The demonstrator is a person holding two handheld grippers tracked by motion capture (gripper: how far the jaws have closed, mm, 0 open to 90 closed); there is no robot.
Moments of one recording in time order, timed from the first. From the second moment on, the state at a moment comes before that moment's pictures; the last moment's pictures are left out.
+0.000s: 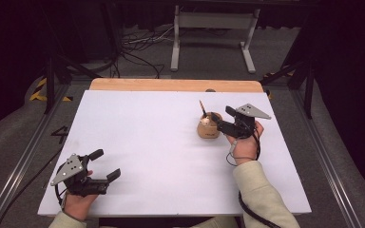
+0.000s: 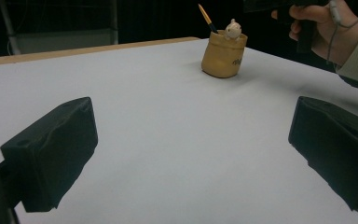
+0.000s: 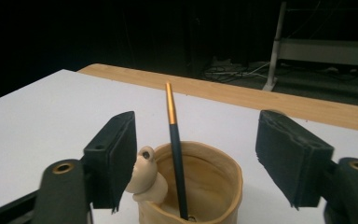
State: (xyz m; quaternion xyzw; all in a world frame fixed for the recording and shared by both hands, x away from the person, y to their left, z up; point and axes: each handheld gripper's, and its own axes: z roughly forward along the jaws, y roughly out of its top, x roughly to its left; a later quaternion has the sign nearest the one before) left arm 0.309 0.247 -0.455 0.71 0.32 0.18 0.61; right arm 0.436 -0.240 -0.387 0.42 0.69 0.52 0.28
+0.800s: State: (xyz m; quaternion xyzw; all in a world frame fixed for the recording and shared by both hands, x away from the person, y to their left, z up) left arm 0.310 0.247 -0.455 0.71 0.32 0.17 0.60; right arm 0.379 -0.272 -0.365 0.32 0.73 0.55 0.26
